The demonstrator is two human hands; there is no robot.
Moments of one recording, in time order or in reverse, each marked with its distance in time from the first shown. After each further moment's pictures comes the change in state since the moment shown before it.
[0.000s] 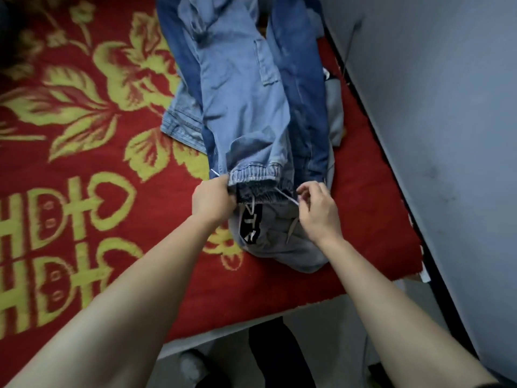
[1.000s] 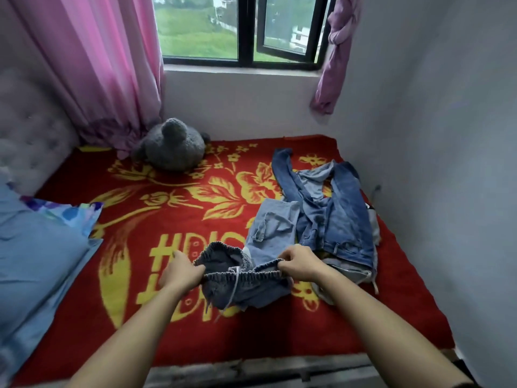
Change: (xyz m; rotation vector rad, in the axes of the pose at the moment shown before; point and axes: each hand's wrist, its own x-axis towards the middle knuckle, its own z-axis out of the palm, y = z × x) left_hand -0.352 -0.305 -0.286 -0.481 0.105 -0.617; right_hand -0.241 -0.428 -0.005 -0.264 -0.499 -0.205
